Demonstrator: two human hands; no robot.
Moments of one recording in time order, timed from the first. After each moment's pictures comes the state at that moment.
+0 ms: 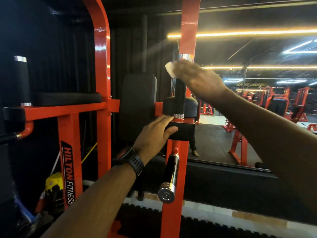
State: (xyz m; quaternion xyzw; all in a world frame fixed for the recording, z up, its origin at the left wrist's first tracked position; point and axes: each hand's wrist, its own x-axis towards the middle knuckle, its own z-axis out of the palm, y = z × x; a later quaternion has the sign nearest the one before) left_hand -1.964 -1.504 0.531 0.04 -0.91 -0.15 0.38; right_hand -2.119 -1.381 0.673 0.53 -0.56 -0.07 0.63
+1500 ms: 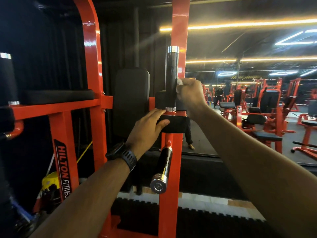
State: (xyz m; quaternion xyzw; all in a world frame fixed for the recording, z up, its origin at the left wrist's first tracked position) left_hand -1.974 -1.512 0.524 0.03 -0.89 -0.16 0.42; right_hand -2.087 -1.397 0.612 0.39 -0.64 0.65 0.12
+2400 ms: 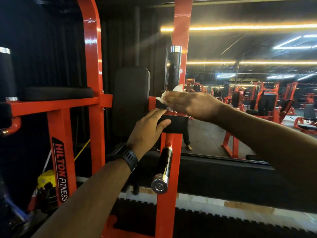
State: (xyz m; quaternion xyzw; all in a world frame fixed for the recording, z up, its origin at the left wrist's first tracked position) left_hand -1.971 -1.509 0.520 0.02 -0.88 -0.17 0.43; right_hand -2.122 -1.357 0.617 0.65 -0.50 -0.17 0.55
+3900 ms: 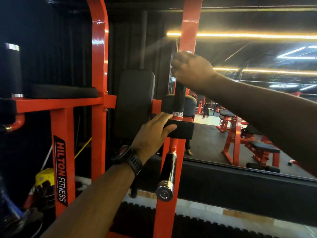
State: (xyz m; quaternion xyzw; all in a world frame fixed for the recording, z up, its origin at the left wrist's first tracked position) left_hand -1.973 -1.512 0.522 0.02 -0.90 -0.15 0.41; right_hand -2.085 -1.402 0.700 0.42 -0.56 -0.33 0.63
